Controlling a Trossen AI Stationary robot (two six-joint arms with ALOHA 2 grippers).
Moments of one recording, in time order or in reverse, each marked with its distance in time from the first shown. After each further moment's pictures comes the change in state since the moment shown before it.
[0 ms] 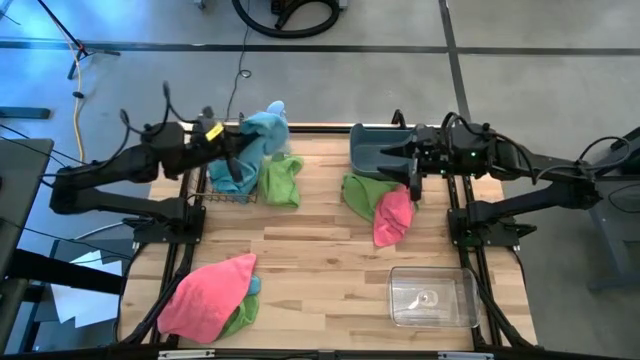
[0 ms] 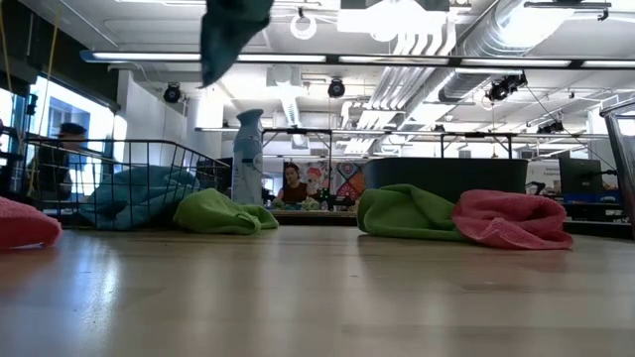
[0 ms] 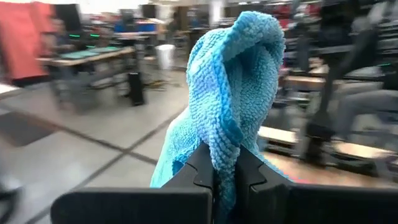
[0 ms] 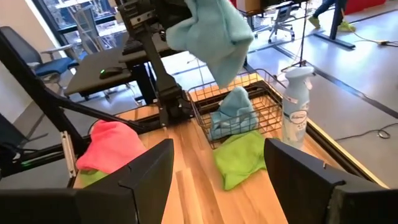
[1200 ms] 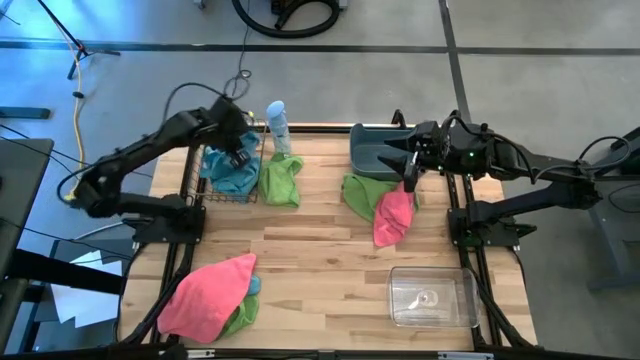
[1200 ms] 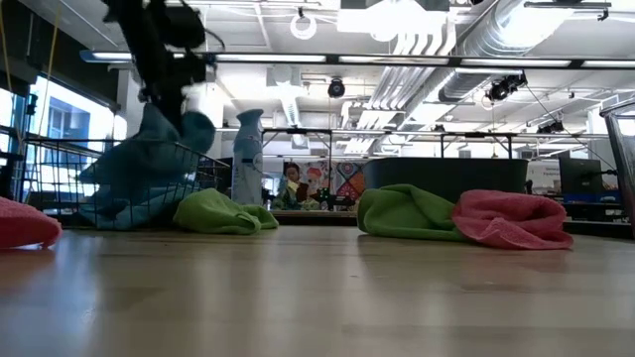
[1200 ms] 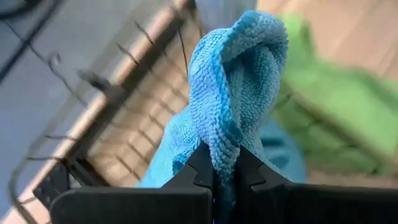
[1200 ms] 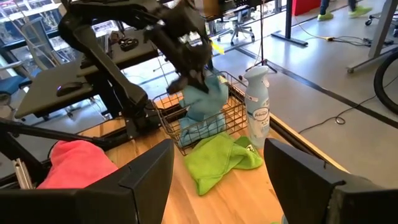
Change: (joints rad) left arm 0.649 0.393 0.000 -0.658 0.263 0.173; right arm 0.000 0.004 0.000 -0.012 0.158 0.063
